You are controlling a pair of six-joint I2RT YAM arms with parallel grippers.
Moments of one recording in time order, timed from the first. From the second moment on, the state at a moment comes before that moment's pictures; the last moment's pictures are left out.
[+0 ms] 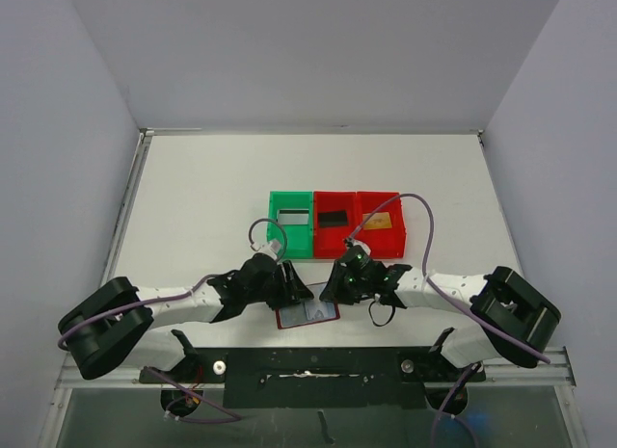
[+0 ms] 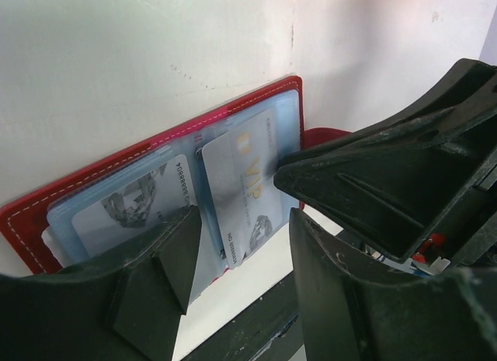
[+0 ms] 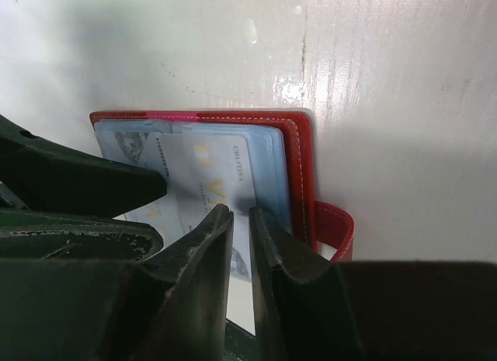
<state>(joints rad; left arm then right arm) -0.90 1.33 0.39 0.23 0.09 -1.14 0.86 1.39 0.54 -0.06 -0.08 0.99</state>
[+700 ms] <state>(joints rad) -0.90 1.37 0.33 0.36 0.11 -1.20 0.86 1.39 0.47 0.06 -0.11 1.09</state>
